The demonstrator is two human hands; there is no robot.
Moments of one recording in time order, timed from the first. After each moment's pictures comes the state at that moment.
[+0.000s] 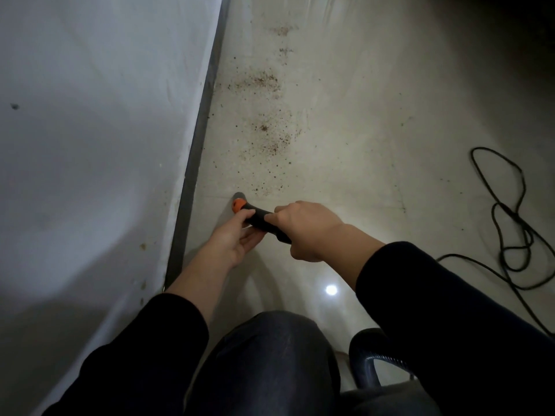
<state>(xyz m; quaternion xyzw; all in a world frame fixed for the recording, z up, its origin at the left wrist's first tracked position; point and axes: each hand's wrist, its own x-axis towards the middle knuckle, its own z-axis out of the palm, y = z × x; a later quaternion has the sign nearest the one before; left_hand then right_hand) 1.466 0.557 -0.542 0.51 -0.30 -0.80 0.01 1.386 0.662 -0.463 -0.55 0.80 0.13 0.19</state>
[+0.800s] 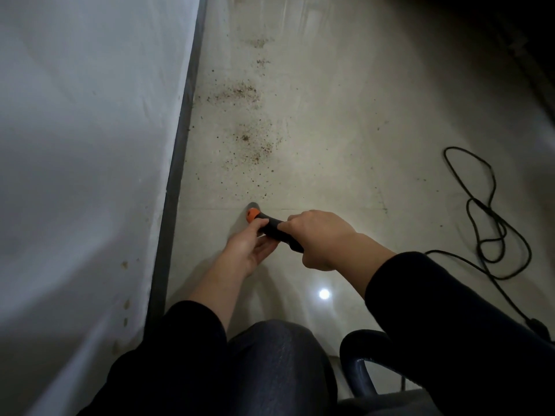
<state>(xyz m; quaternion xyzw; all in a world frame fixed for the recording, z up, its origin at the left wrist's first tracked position) 1.436 0.592 -0.539 0.50 -0.31 -0.81 -0.03 1.372 0.698 -0.457 -0.50 0.83 0.14 0.21</state>
